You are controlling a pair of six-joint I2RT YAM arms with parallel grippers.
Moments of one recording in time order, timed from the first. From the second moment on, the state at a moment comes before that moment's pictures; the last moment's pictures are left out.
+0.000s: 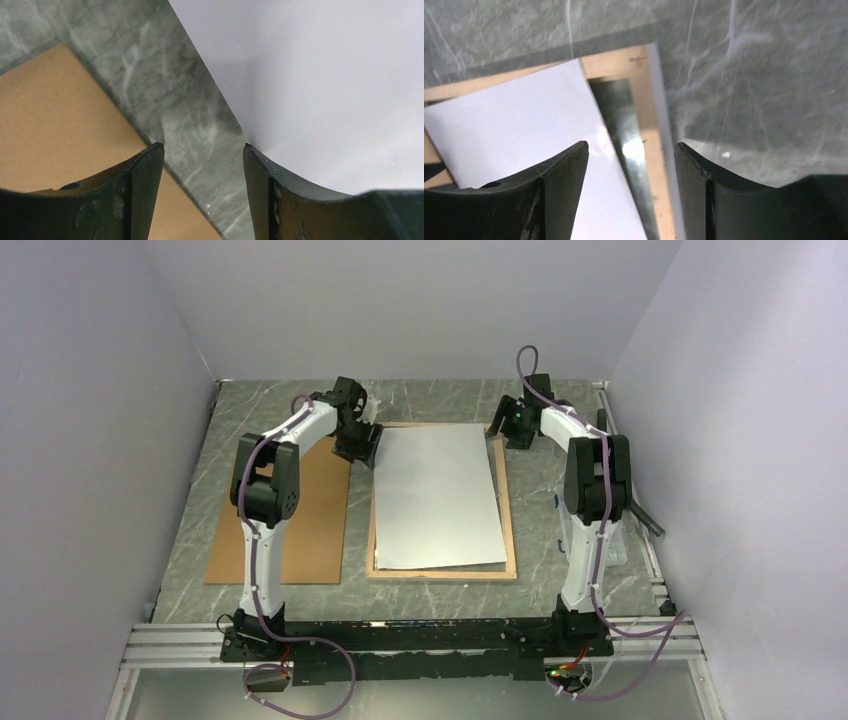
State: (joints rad) left arm -0.29 2.20 1.76 -0.76 0.19 0.07; right arm 0.08 2.16 1.63 -0.42 -0.20 0.47
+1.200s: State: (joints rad) left arm -0.35 2.24 1.80 -0.73 0.04 0.11; right arm 0.06 2.08 1.47 -0.35 -0.34 0.54
